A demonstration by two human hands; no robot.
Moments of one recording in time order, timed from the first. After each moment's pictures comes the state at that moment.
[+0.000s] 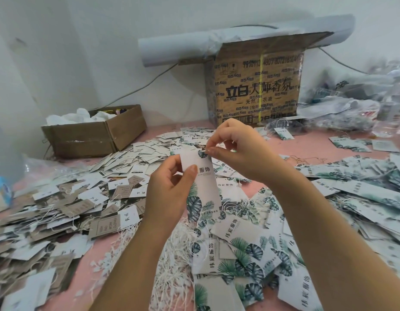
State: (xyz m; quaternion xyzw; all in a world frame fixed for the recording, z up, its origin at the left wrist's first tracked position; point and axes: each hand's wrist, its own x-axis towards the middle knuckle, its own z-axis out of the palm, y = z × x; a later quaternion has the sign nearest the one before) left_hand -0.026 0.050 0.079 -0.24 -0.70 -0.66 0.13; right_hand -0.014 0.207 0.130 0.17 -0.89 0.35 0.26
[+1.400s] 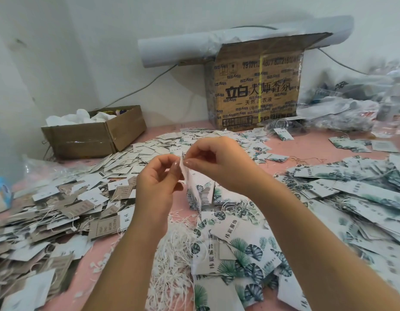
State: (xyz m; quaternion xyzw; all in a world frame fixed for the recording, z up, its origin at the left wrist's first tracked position) left_hand -0.033 0.041 0.081 -0.18 -0.62 -0.75 0.11; right_hand -0.013 0.179 0.122 0.22 -0.87 0.39 0.23
